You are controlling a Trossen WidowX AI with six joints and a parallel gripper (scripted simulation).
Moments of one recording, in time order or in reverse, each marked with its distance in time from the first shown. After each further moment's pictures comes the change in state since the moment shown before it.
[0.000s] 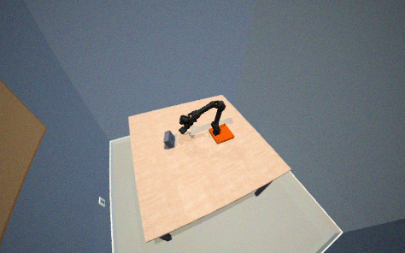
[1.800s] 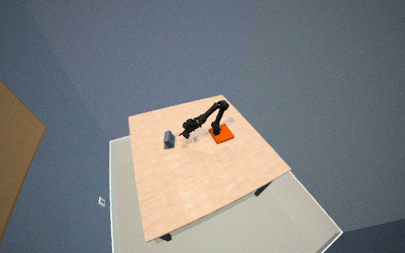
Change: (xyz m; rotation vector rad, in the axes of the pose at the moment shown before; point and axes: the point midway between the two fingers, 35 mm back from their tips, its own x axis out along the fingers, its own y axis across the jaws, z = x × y) arm -0.009 0.034 -0.022 -0.282 -0.283 0.163
